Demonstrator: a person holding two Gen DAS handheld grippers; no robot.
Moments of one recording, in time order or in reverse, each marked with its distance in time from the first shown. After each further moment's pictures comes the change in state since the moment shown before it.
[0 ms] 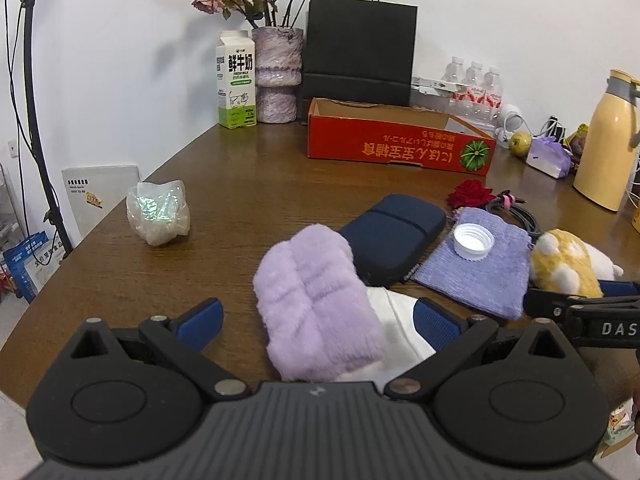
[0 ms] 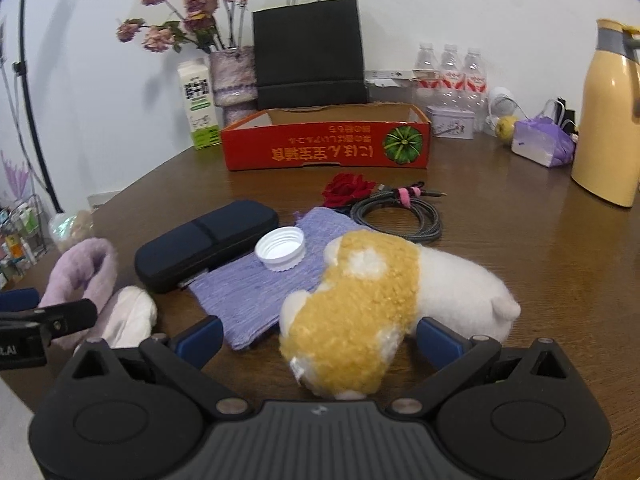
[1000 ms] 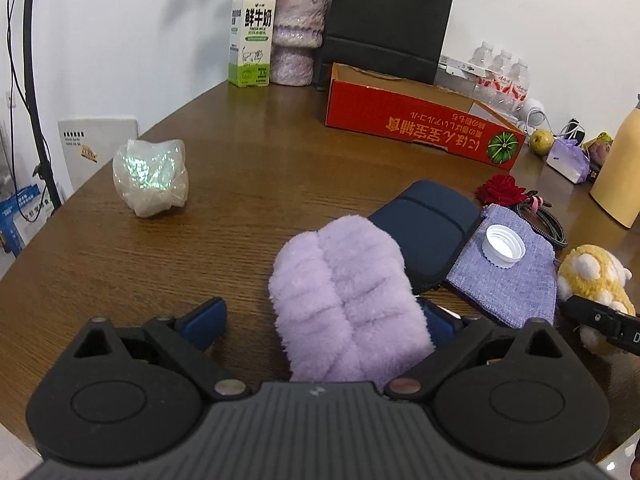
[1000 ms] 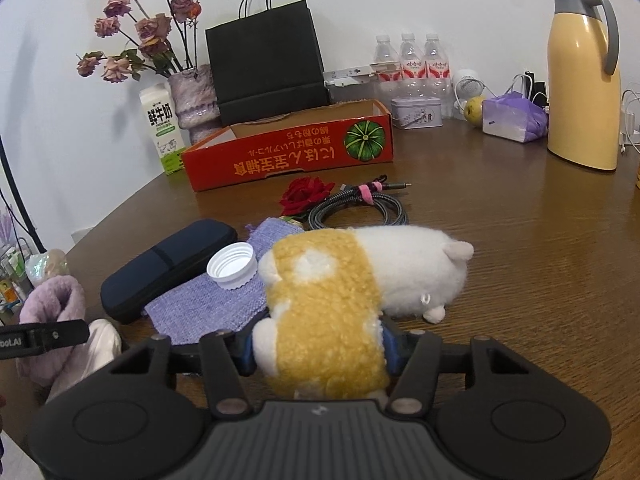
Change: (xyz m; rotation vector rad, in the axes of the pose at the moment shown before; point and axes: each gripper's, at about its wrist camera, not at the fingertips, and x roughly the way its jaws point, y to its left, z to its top) left arm 0.042 0.019 0.008 -0.096 0.113 -0.015; right arm 0.015 -0.028 -0.002 0.115 -0.031 -0.016
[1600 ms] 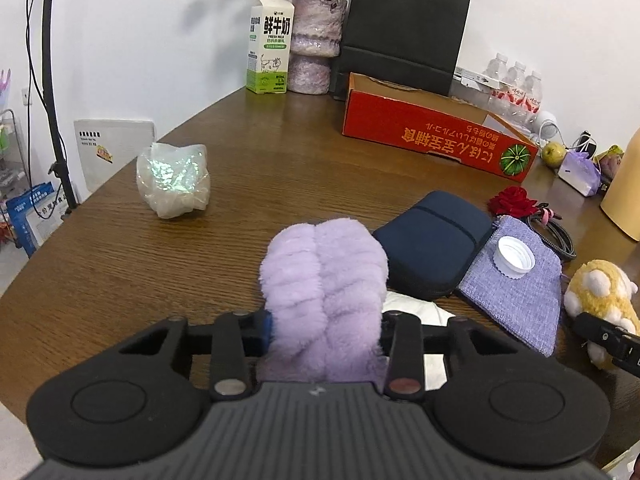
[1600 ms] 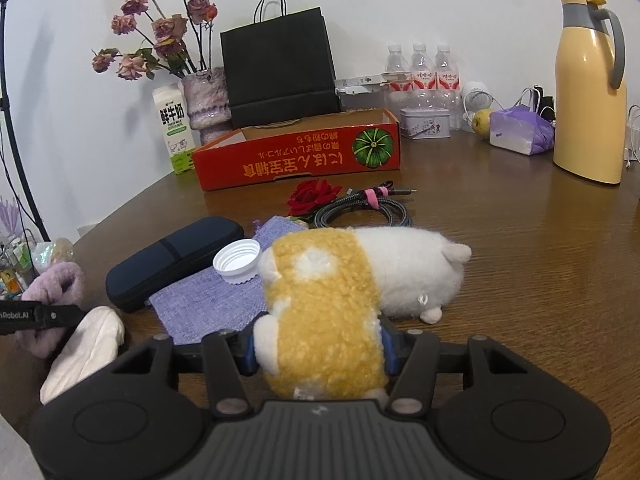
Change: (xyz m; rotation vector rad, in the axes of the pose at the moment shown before) left arm -0.010 0.003 -0.001 -0.025 -0.034 0.041; right arm -0.006 -0.001 -0.007 -0.041 -0.030 0.018
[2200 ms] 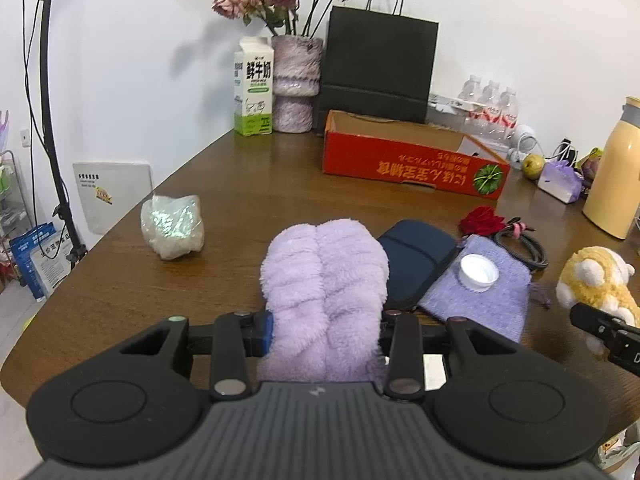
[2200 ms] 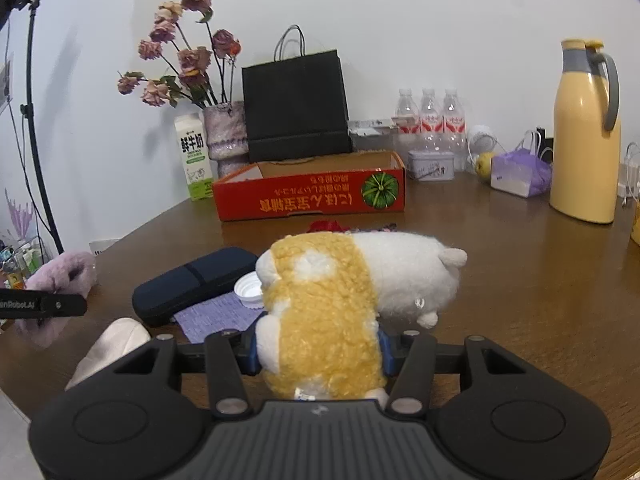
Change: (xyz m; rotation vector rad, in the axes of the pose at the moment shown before) left arm -0.039 -0.021 0.002 0.067 -0.101 -0.008; right arm -0.038 0.006 0.001 -0.058 -0.112 0.018
